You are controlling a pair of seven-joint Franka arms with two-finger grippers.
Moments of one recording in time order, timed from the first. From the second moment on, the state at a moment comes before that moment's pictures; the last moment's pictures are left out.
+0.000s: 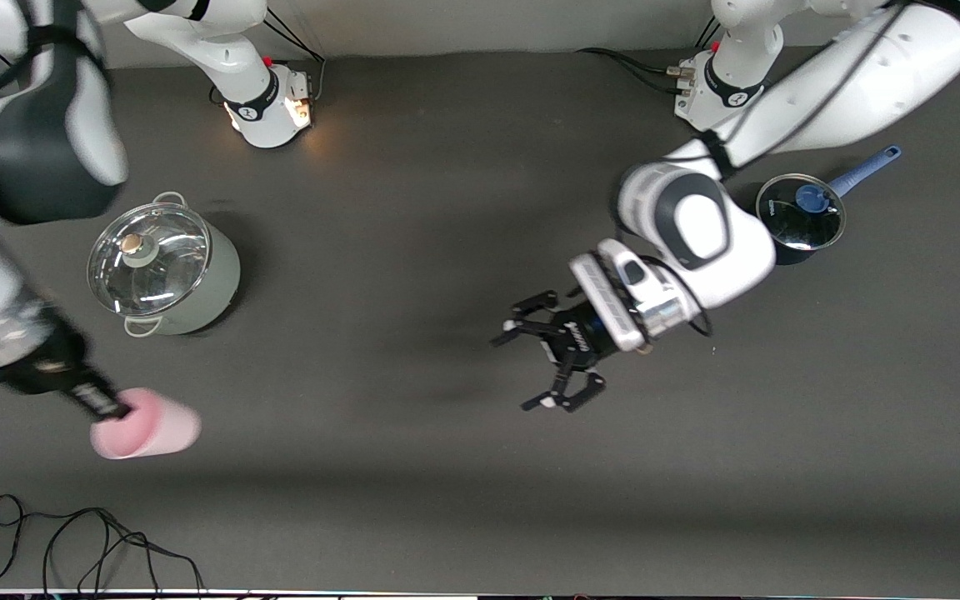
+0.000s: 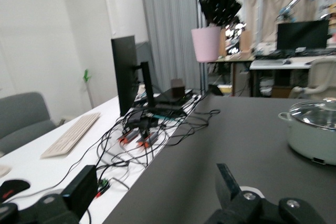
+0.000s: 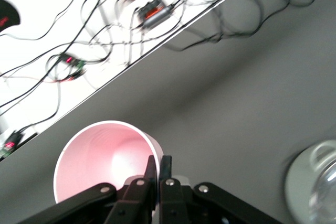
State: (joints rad) left arm 0.43 0.86 -1.26 -1.63 -1.35 2.91 2.35; right arm 0.05 0.52 0.07 -0.95 -0.13 1.71 0.75
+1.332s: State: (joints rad) left arm 1.07 0.86 -1.25 -1.56 -0.14 1.52 1.46; right arm -0.27 0.45 0.07 -1.82 -0.01 2.51 -0.26
